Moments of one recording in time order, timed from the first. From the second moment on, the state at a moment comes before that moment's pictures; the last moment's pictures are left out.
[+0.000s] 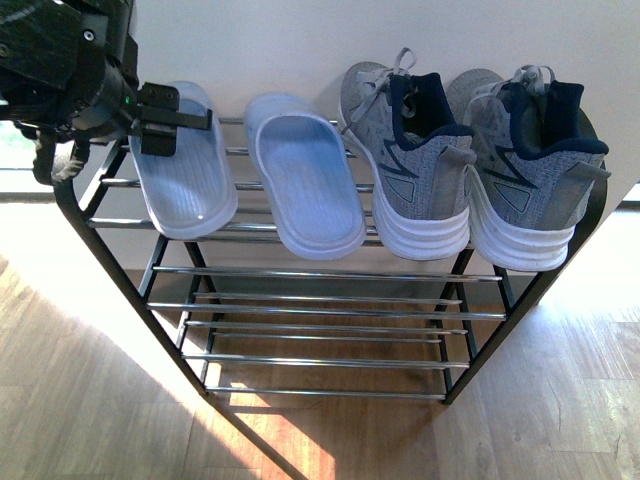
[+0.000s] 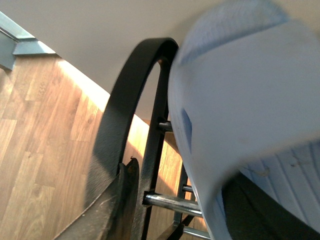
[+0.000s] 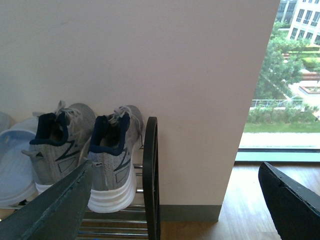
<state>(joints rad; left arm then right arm) -0.27 2.13 1.18 0.25 -0.45 -0.08 0.00 0.00 0.02 0.00 0.00 0.00</state>
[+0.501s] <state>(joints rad) -0.30 1.60 0.67 0.54 -0.58 -0.14 0.00 0.00 0.02 0.00 0.00 0.00</state>
